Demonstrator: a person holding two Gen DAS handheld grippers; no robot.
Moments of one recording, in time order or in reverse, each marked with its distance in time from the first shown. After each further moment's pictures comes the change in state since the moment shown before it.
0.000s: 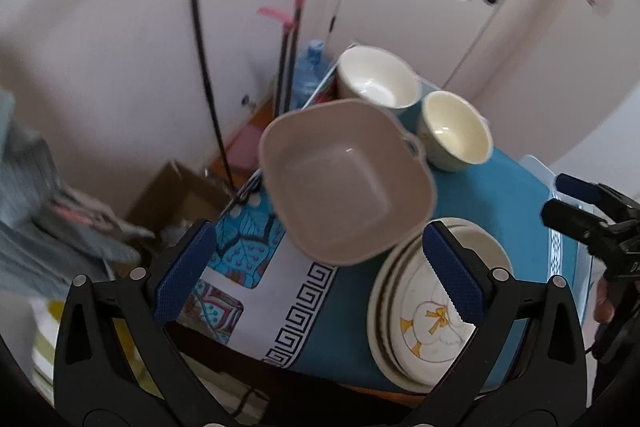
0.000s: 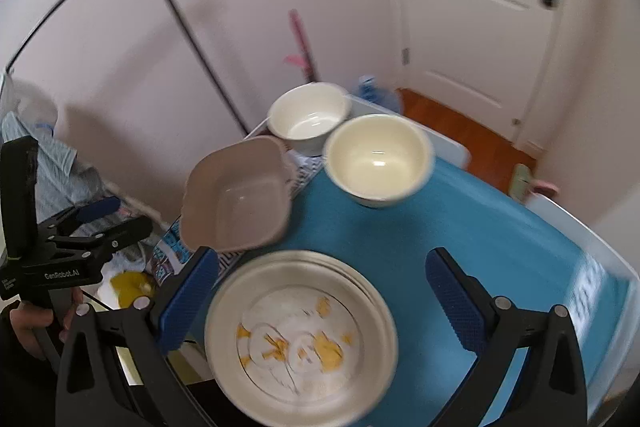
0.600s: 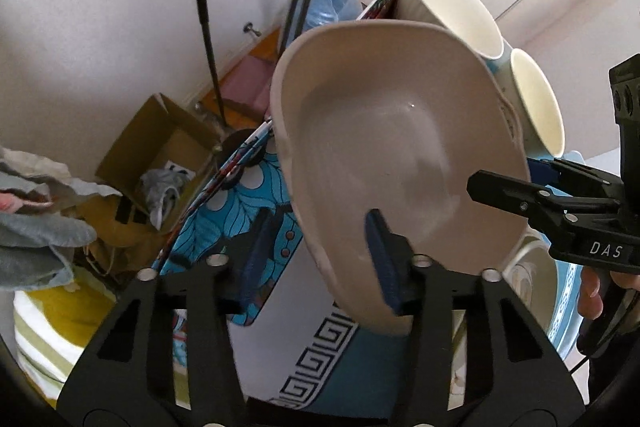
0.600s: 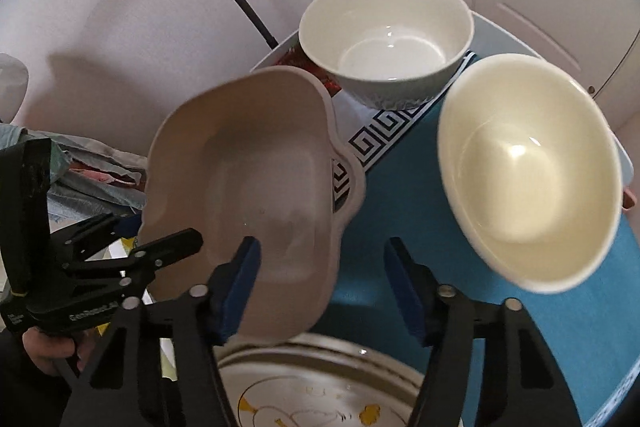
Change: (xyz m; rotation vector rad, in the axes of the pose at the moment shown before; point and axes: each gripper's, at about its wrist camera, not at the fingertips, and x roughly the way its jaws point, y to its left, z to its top) left arm 0.117 0.030 0.004 -0.083 0.236 -0.019; right arm 0.166 0.012 0.042 -0.035 0.292 0.127
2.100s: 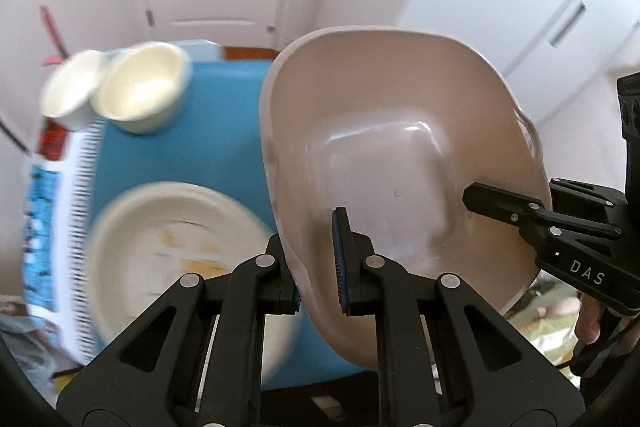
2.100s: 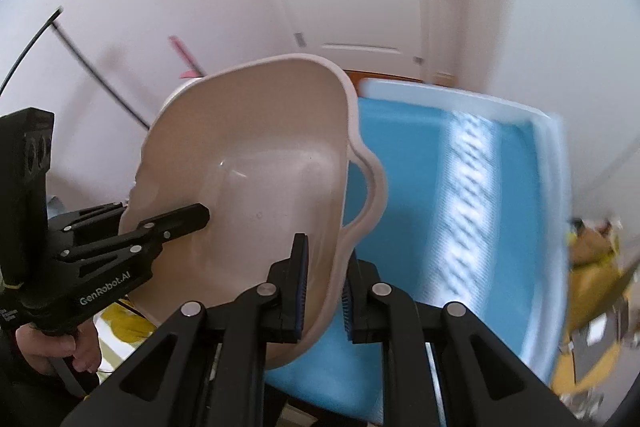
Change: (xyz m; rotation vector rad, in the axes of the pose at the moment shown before) left arm -0.056 -0.291 -0.145 0.641 -0.036 -0.235; right arm -0.223 -0.066 -0.300 0.493 -0.342 -0.309
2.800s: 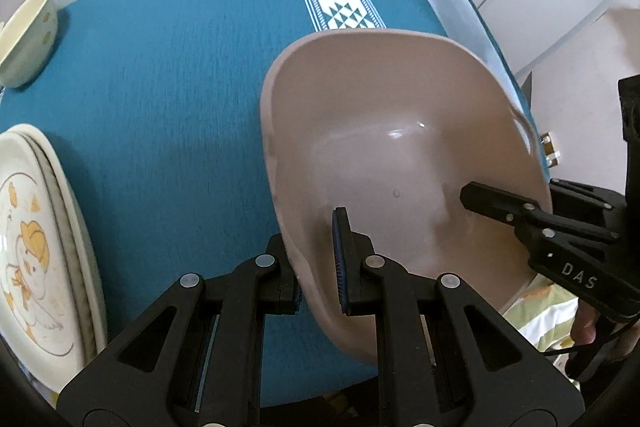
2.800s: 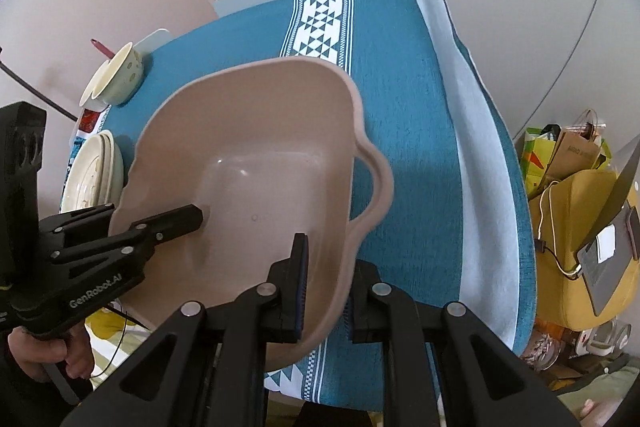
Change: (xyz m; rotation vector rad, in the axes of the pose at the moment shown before) left arm 0.120 -0.077 -0.040 0.075 0.172 -0.007; right arm 0.041 -0.114 -0.078 0.164 0.094 -0.025
